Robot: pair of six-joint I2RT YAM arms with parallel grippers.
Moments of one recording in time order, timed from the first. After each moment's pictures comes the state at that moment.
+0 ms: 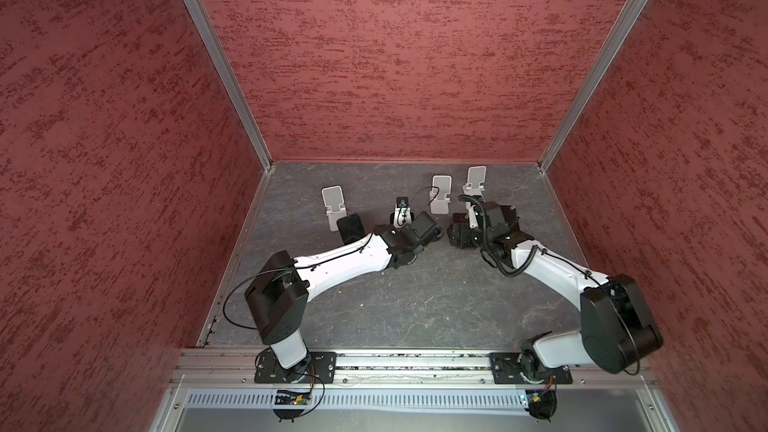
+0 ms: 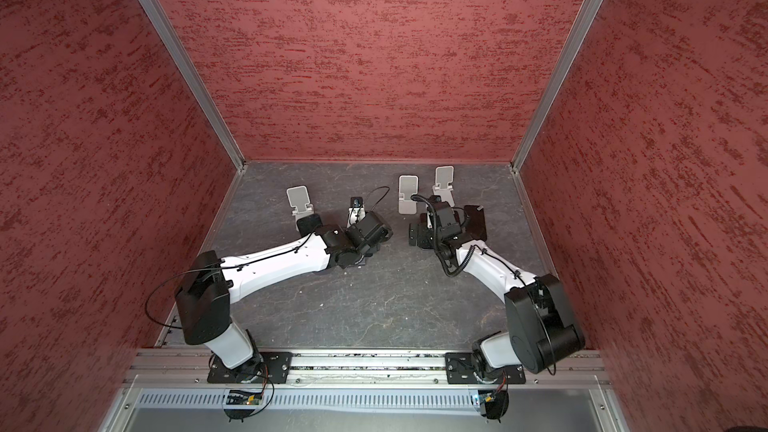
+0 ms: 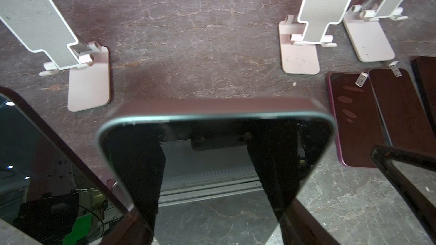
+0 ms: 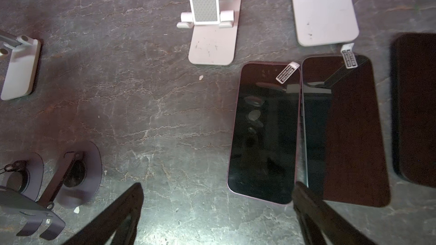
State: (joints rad) left arm -0.95 1.69 1.32 -0.66 -0.61 -0.80; right arm 0.38 1.42 0.82 -0.20 0.02 0.34
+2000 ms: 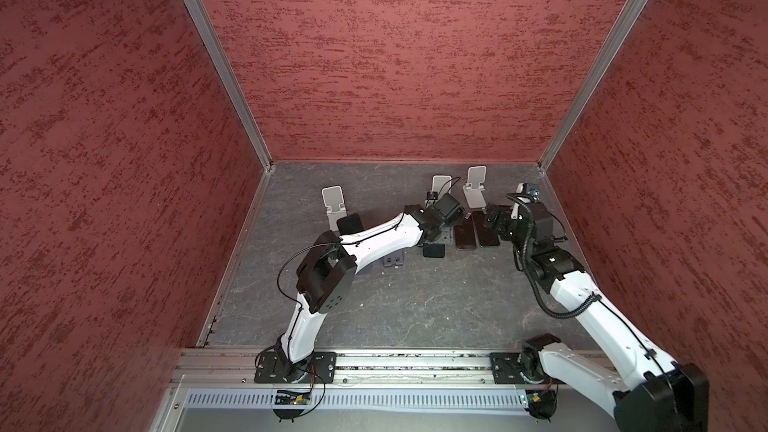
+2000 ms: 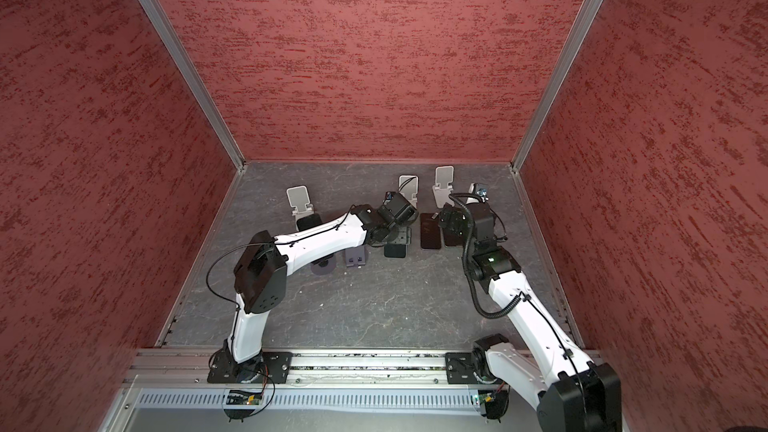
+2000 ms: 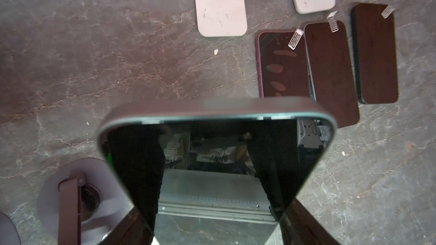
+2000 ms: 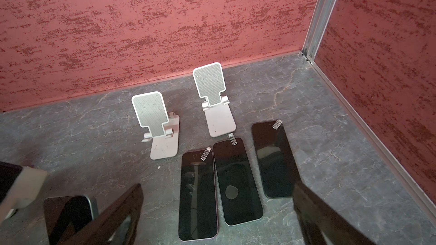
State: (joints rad) left arm -0.91 2.07 1.76 -0.77 -0.24 -0.77; right arm 0.27 1.00 0.77 -0.18 0.30 0.33
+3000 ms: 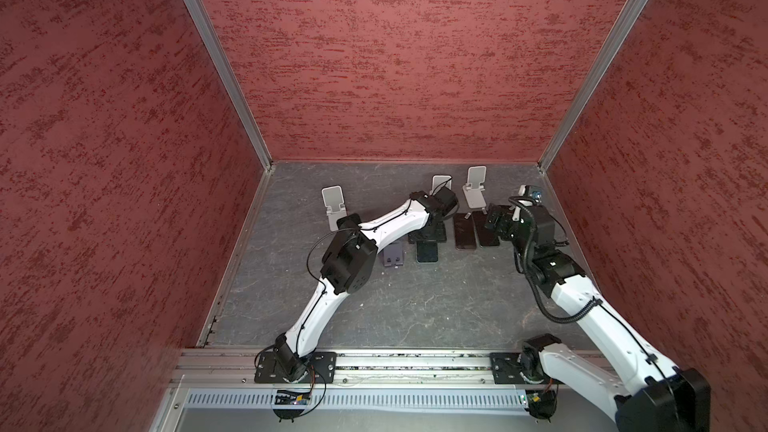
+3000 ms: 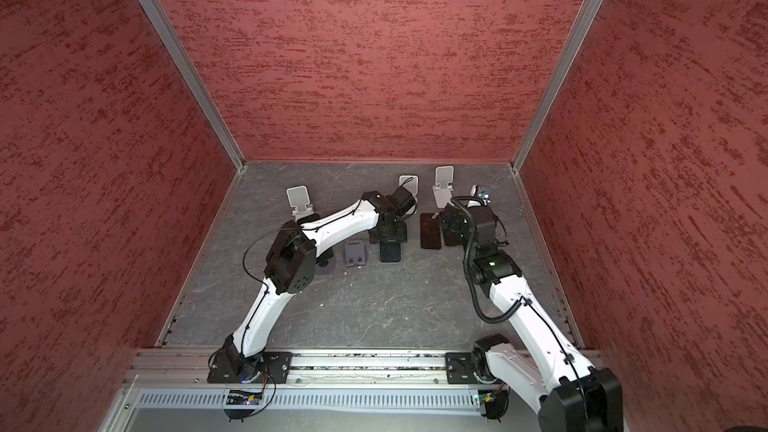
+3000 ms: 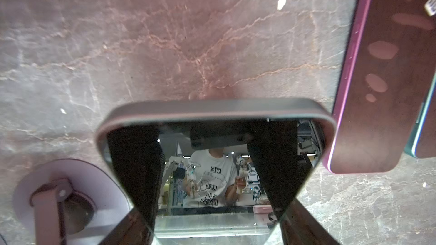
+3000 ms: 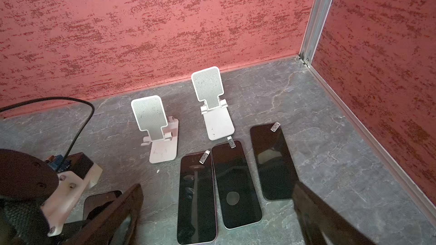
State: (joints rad) left arm -0.82 2.34 2.07 -1.07 -0.08 -0.81; right arm 0.27 0.98 0.74 -0.15 0.31 0.33
